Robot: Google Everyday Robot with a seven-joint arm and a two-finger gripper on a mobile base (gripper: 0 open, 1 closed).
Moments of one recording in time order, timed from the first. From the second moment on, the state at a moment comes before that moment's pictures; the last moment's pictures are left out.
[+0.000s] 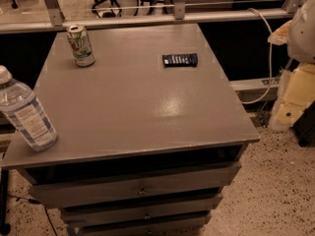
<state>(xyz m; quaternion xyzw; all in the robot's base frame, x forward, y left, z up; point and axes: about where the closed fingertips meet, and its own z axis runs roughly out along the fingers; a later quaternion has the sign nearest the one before) 0.438 -0.217 0.976 -0.60 0.78 -0.03 0.16</state>
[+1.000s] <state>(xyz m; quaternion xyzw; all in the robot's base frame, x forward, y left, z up) 0.511 -0.221 0.965 -0.56 0.79 0.02 0.26</state>
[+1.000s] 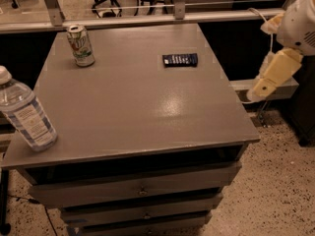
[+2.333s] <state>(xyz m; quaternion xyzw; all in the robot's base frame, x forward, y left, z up) 0.720 -0.150 0.888 -0.49 0.77 0.16 0.39</state>
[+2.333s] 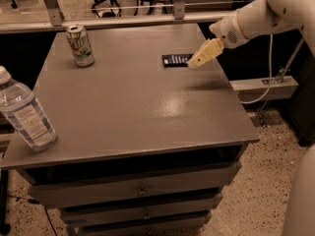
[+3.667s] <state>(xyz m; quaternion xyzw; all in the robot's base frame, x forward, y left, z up) 0.776 -0.116 0.830 -0.46 0.77 0.20 0.38</state>
